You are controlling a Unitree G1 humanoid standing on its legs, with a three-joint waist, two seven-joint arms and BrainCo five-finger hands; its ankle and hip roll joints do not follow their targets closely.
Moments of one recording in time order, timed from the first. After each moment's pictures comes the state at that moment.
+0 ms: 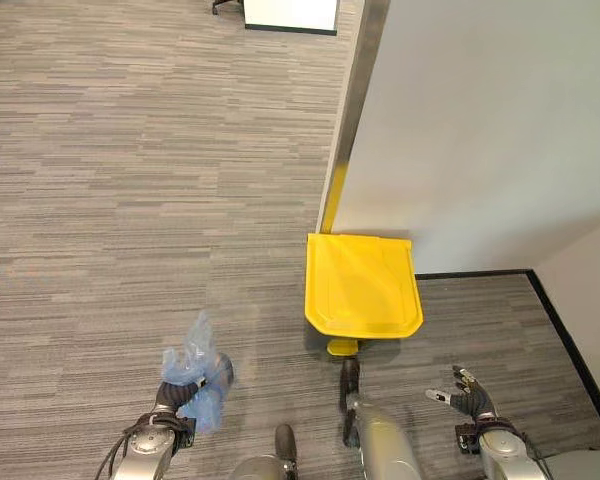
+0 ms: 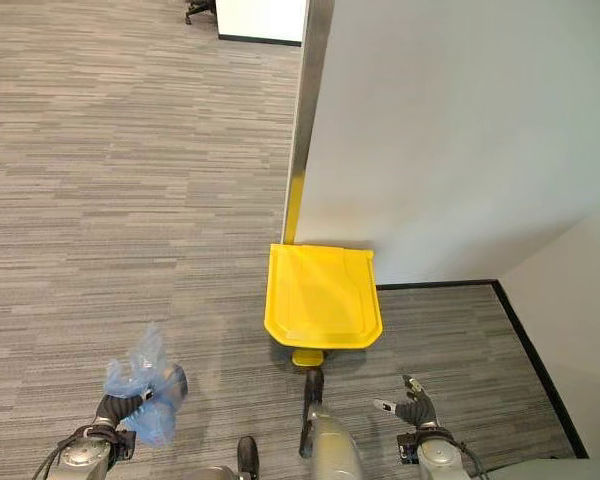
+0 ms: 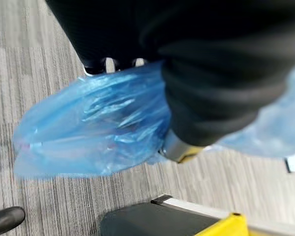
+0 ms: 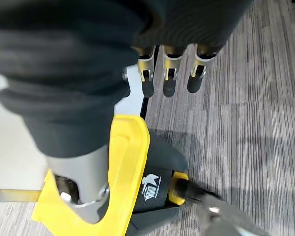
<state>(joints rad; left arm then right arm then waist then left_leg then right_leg) 0.10 0.39 -0.03 0.61 -0.14 -0.04 0.09 0.10 -0.31 0.07 0.63 0.10 -0.01 -0.13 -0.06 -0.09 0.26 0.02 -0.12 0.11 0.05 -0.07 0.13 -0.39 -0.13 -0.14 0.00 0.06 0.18</state>
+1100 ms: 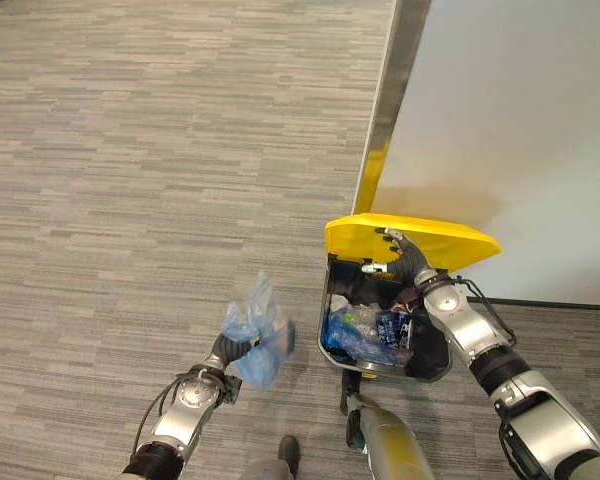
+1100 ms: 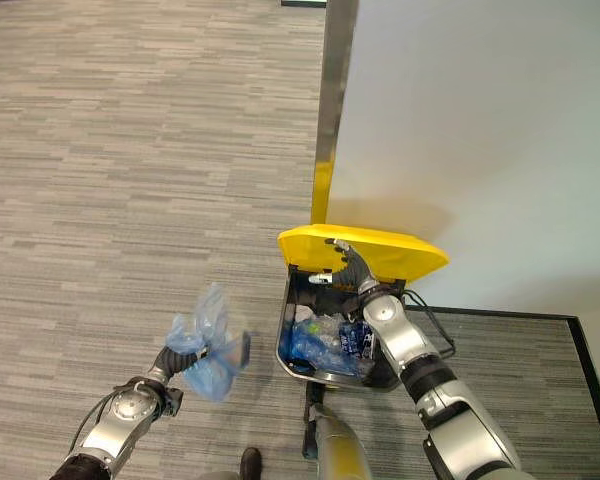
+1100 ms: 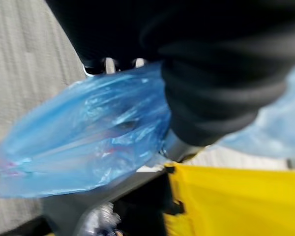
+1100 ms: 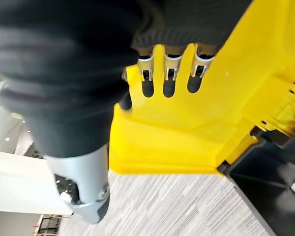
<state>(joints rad) -0.15 0.40 -0.33 0.48 -0.16 -0.10 0.05 -0.63 -0.39 0.40 0.62 0.16 -0.02 -0.09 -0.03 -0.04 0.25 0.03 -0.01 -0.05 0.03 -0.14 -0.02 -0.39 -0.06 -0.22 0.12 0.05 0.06</state>
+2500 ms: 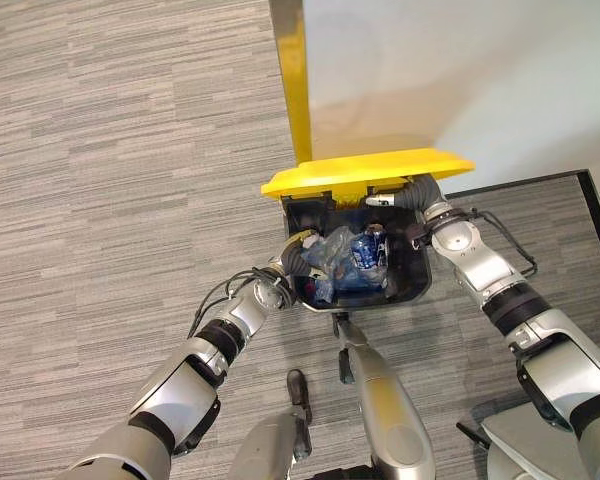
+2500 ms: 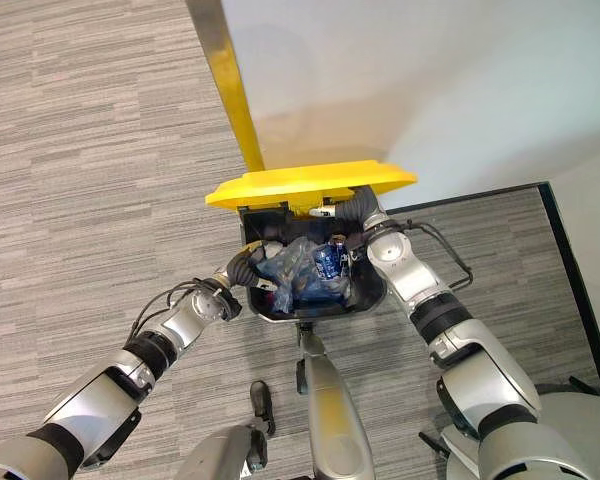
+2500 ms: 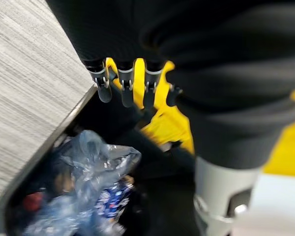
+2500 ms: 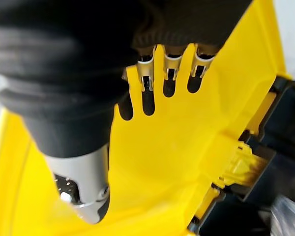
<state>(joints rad) -0.71 0.29 -0.59 0.78 0.09 -0.05 0.15 -0.80 -0.52 0.52 0.51 0.27 -0.04 -0.19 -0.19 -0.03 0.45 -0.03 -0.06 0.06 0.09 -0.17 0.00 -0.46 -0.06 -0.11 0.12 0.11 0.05</state>
